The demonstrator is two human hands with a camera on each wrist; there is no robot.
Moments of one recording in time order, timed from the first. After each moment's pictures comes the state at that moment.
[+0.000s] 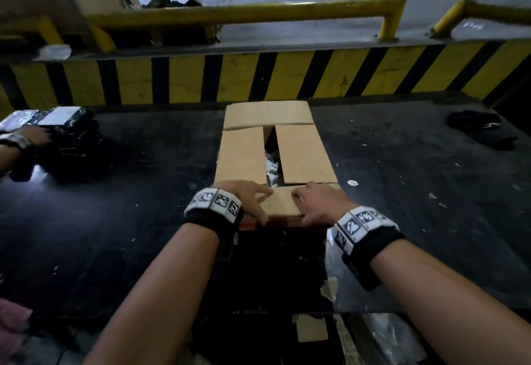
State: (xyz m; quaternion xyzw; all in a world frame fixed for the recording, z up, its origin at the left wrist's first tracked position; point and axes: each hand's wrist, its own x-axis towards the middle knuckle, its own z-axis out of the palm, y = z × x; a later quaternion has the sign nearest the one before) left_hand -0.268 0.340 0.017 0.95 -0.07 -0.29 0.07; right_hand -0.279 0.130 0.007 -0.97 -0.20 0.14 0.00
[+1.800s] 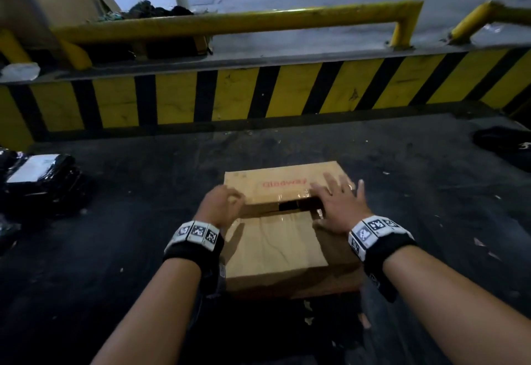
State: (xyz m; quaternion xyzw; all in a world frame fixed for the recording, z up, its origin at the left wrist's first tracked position) left_hand -0.101 0.450 -0.021 0.96 0.05 -0.04 0.28; right_hand -0.086 0.160 -0.023 -0.99 -0.11 0.09 0.00
